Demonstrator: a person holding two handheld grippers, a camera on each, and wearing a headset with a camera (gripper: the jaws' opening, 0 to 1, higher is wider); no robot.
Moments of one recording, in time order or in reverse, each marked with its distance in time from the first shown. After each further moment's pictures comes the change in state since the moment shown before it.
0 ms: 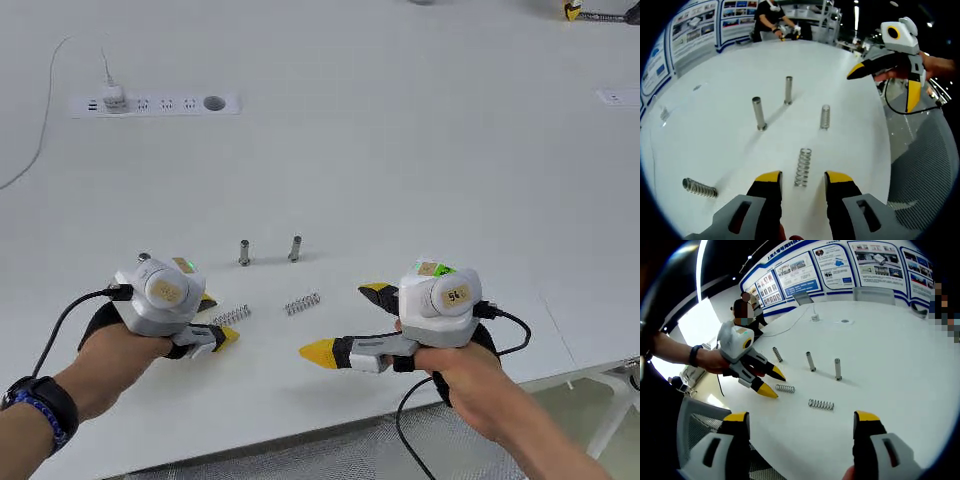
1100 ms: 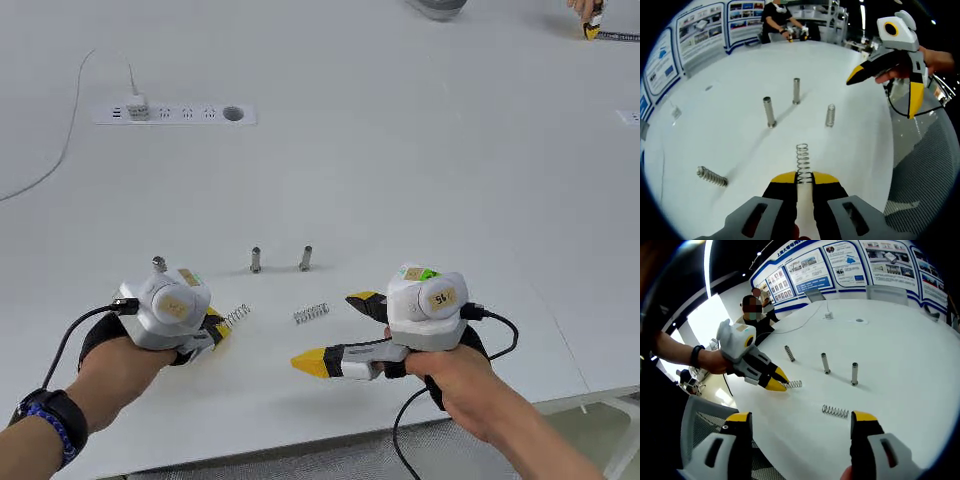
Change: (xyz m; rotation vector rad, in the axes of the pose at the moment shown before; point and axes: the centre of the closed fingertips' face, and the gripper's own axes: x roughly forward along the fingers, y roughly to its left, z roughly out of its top) left arm -0.021 0.005 -0.003 -0.013 -0.007 0.093; right arm 0.016 0.021 0.007 -0.035 0.026 0.103
